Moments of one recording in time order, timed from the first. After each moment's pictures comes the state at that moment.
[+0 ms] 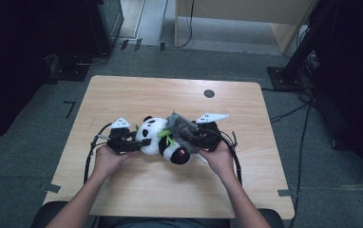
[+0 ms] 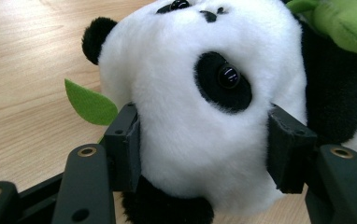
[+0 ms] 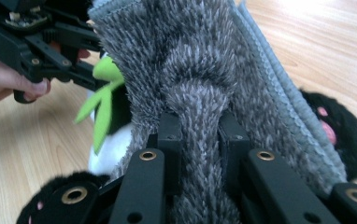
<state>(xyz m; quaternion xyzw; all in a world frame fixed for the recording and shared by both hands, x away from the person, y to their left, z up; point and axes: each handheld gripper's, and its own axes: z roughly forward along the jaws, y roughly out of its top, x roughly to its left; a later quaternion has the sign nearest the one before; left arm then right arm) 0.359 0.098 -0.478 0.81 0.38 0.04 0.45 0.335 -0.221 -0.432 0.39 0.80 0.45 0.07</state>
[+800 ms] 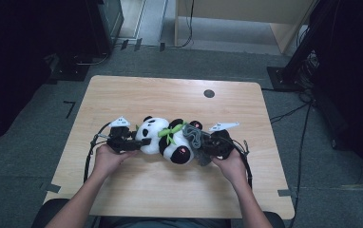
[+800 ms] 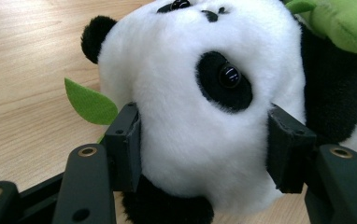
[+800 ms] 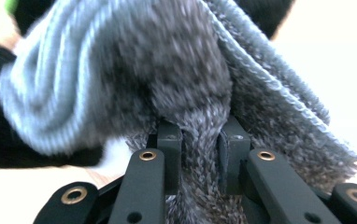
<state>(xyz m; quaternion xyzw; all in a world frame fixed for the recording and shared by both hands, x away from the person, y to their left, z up) 0.362 0.099 -0.477 0.80 0.39 0.03 0.45 0.327 -0.263 -0.468 0.44 0.81 0.39 0.05</state>
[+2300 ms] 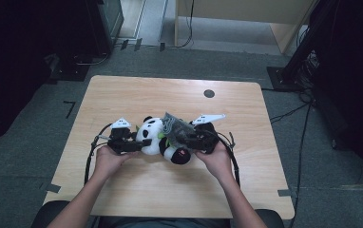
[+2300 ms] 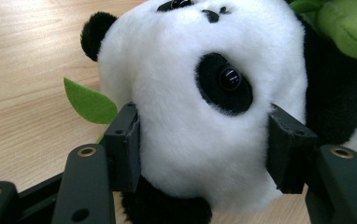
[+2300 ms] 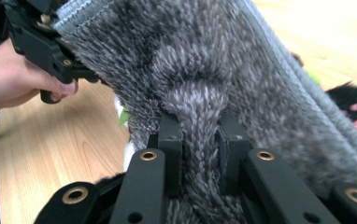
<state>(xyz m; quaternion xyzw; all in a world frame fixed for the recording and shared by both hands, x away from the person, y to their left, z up) 0.358 0.096 -0.478 0.80 0.39 0.03 0.45 0.330 -0.211 -0.429 0.39 0.80 0.45 0.03</state>
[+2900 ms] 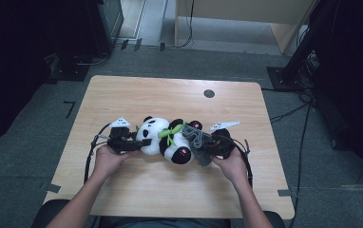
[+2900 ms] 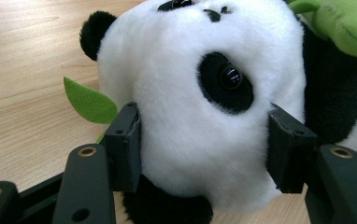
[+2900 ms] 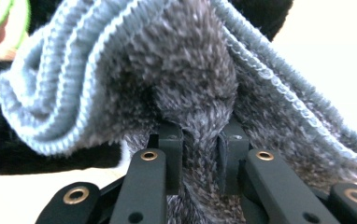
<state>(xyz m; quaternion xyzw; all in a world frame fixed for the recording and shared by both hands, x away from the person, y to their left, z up) 0.361 0.098 -0.478 0.80 0.39 0.02 0.45 0.328 -0.264 -0.464 0.45 0.80 0.39 0.02</state>
